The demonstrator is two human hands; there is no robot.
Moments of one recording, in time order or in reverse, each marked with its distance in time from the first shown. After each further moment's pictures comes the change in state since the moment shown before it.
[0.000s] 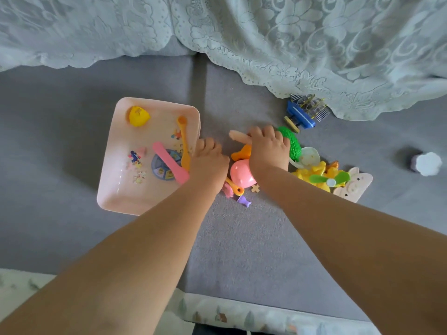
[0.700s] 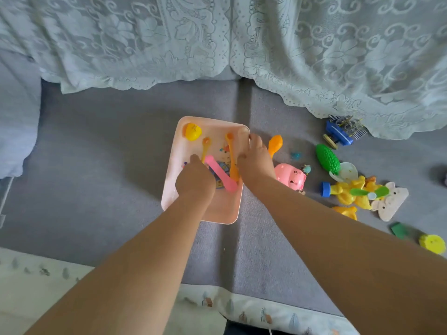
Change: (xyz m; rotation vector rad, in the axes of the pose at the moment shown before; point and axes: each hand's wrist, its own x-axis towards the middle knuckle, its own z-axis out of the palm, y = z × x) left_hand -0.071 -0.119 -0.003 -0.714 -0.048 -0.734; right_hand -0.019 -0.141 -0.045 0.554 -0.207 0.050
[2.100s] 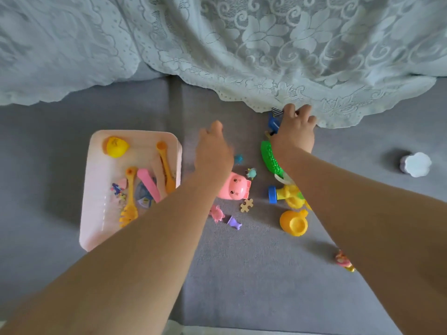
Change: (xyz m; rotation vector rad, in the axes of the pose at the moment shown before) left_hand 0.011 0.191 0.080 -0.126 0.038 0.384; right_hand 0.104 0.192 -0.108 -0.404 0.385 0.279
